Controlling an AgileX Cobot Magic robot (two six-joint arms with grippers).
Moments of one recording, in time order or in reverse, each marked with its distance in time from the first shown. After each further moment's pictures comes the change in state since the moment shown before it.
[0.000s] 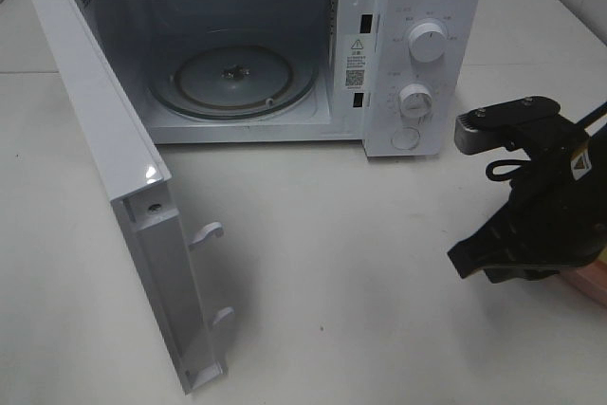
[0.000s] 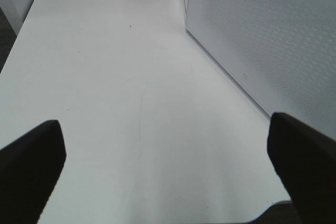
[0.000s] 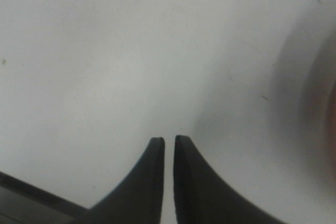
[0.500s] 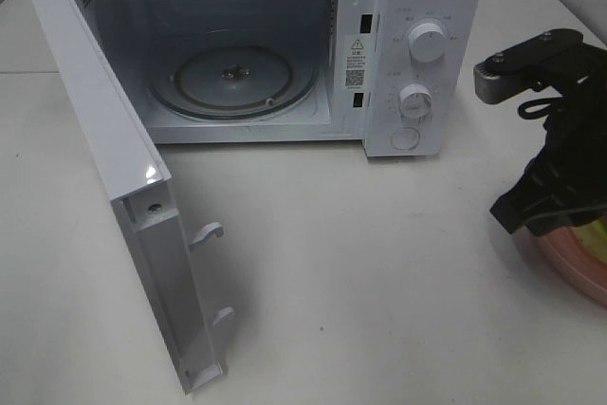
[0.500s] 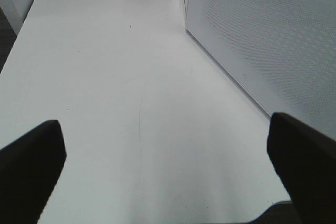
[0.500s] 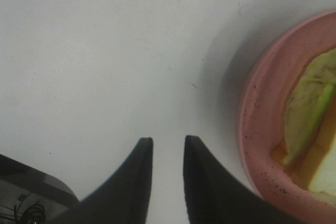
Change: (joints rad) left arm 0.000 0.000 0.000 0.000 0.000 0.000; right arm 0.000 -0.049 -0.198 -0.180 0.300 -0.006
